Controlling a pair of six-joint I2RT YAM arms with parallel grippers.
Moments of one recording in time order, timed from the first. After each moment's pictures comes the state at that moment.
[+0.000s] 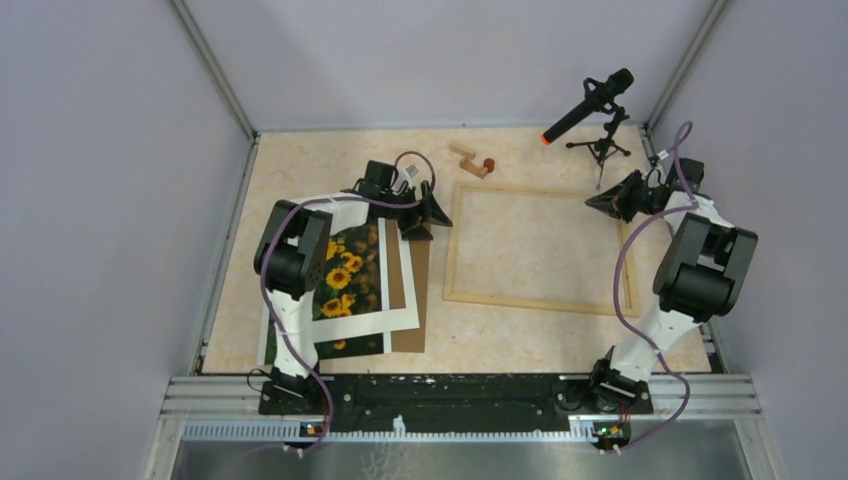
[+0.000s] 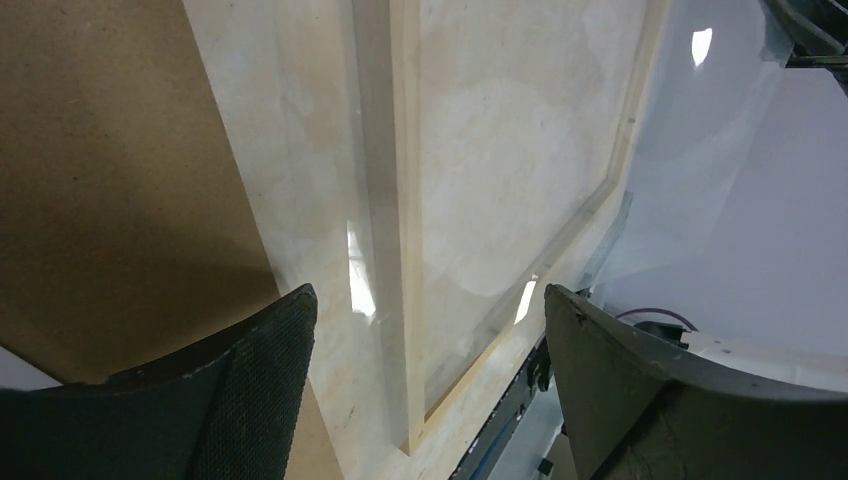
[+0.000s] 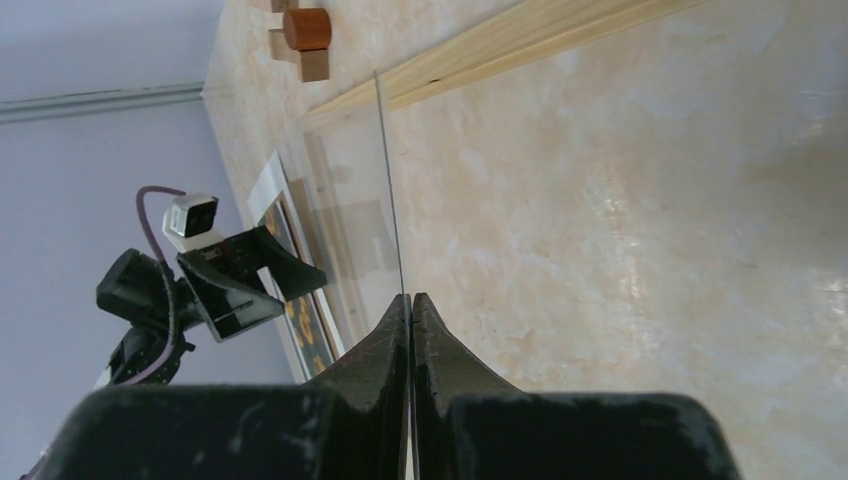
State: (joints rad) left arm -0.33 2.06 1.30 -0.07 0.79 -0.69; right arm -0.40 1.82 1.20 -0.31 -0.86 0.51
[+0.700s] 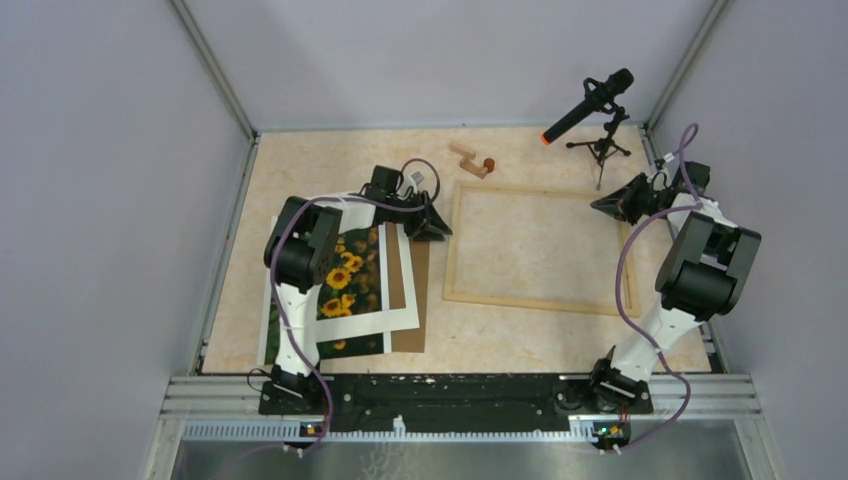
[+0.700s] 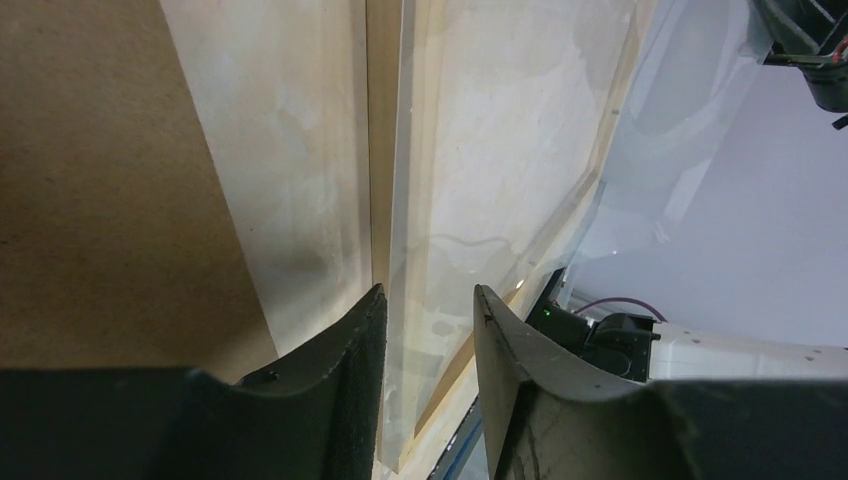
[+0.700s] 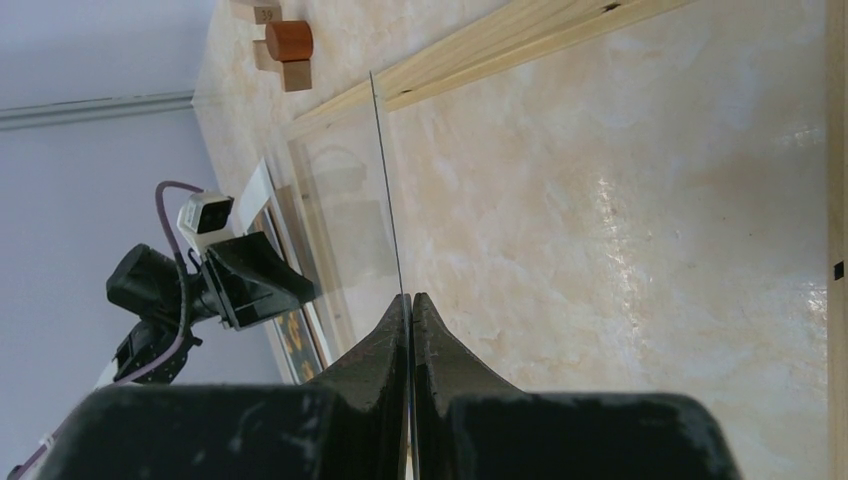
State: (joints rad) left arm -0.35 2.14 1.32 -0.02 0.84 -0.77; right arm -0.44 1.85 1.20 -0.31 -0.86 0.46
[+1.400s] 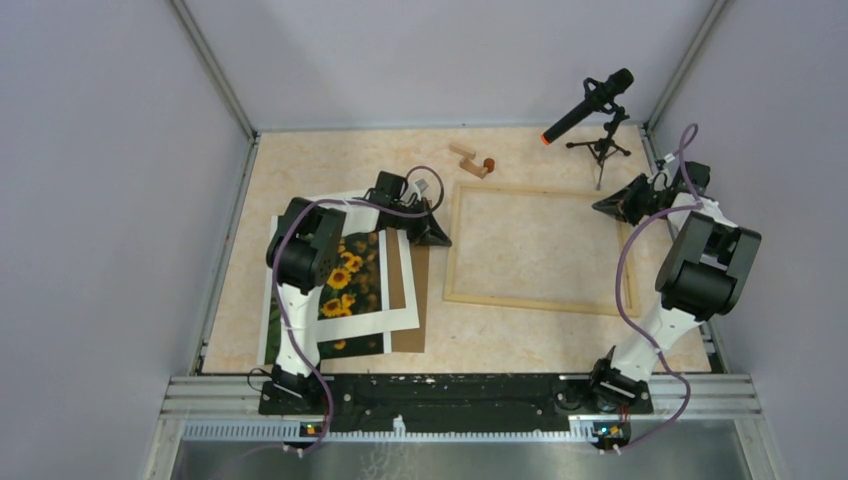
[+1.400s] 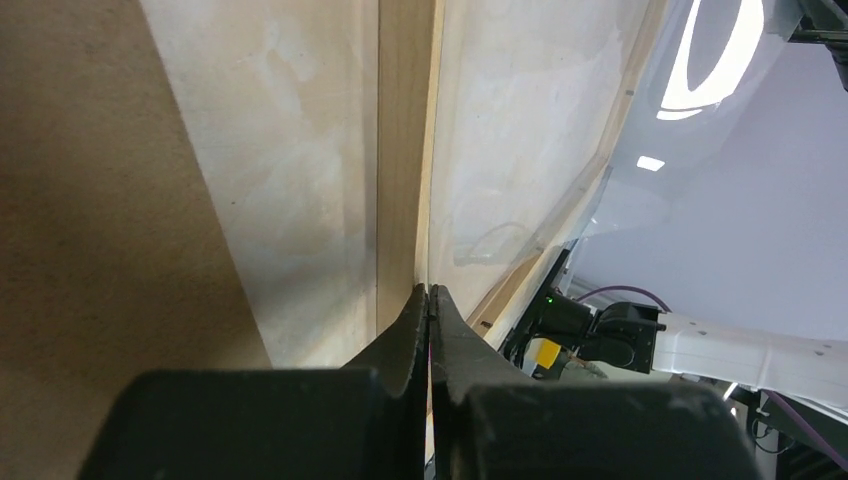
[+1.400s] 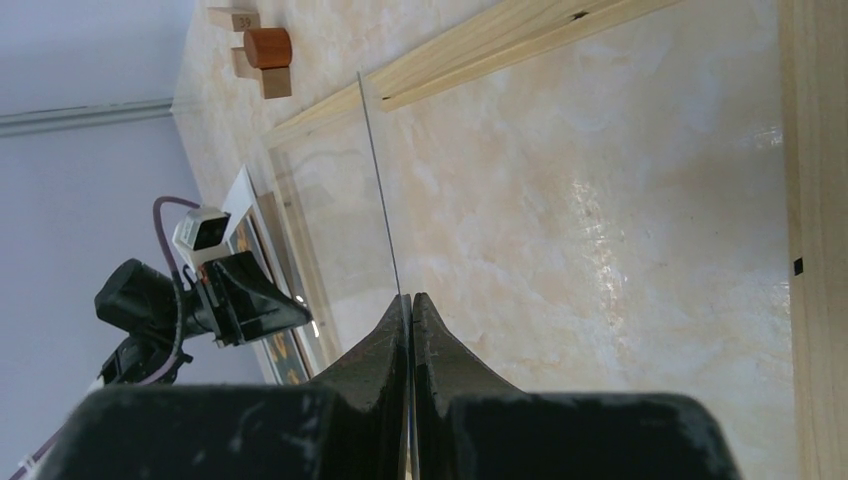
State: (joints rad) left arm -0.38 2.14 1.29 -0.03 0.85 -0.77; right arm -0.44 1.85 1.21 -0.32 -0.83 0.44
